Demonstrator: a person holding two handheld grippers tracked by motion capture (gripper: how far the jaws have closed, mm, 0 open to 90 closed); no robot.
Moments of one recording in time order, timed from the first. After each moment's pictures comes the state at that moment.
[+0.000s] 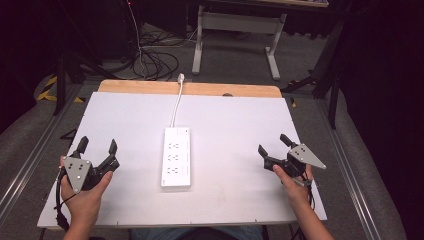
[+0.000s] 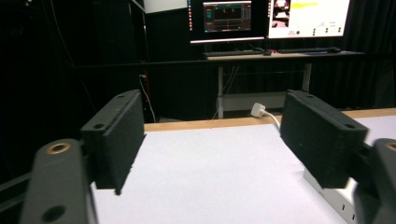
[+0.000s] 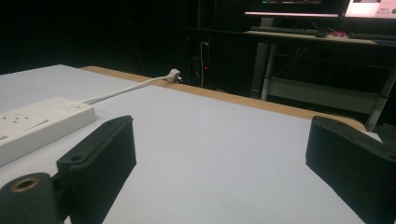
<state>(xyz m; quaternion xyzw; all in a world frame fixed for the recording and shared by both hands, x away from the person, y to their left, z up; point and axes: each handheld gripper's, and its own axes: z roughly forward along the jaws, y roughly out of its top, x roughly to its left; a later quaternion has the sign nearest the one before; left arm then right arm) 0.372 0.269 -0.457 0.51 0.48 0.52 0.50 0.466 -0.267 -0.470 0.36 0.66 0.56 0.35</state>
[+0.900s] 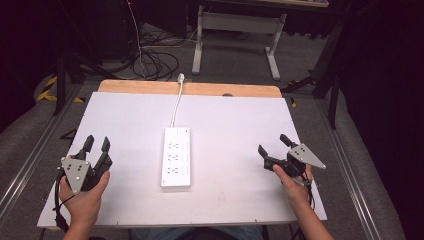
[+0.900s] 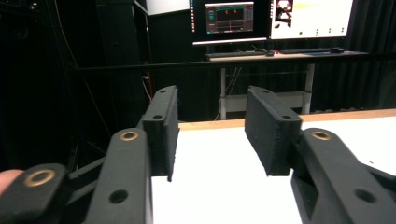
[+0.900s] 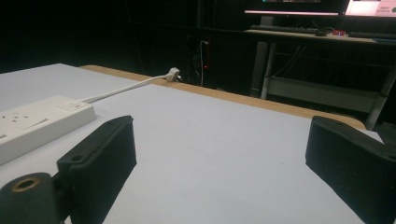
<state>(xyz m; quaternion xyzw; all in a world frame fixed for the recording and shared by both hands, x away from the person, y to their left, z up) 0.369 0.270 -0.455 0.50 0.48 0.52 0.49 0.466 -0.267 -0.470 0.36 0.66 0.56 0.35</state>
